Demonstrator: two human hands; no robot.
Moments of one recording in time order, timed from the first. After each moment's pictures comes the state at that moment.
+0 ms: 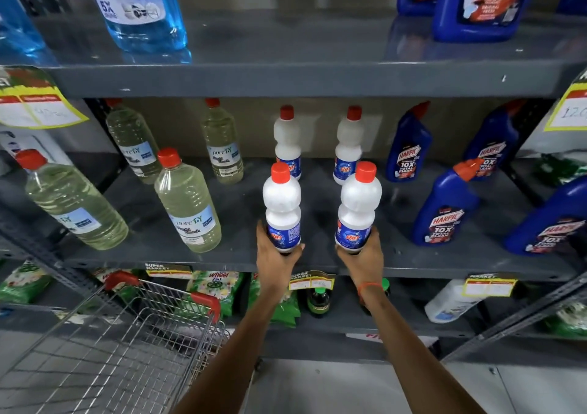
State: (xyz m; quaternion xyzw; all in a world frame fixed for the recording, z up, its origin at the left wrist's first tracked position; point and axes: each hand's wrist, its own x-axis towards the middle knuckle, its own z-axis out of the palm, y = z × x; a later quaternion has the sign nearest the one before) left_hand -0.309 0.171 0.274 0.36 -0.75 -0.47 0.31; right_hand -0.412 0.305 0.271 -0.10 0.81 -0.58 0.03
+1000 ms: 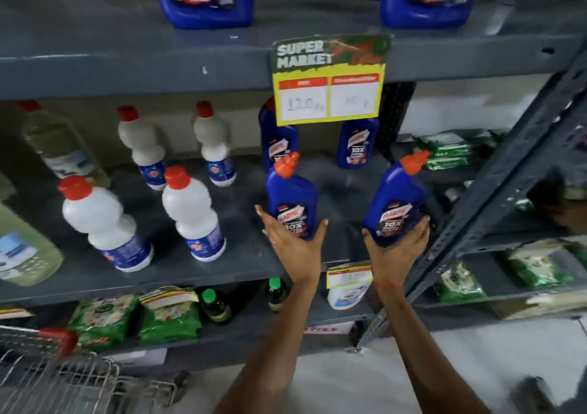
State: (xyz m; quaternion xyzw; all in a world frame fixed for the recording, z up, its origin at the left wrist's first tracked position) left_hand -0.507 0.440 0.295 0.33 -0.72 -0.48 0.37; right_hand -0.568 0.566 0.278 0.03 0.84 -0.52 -0.18
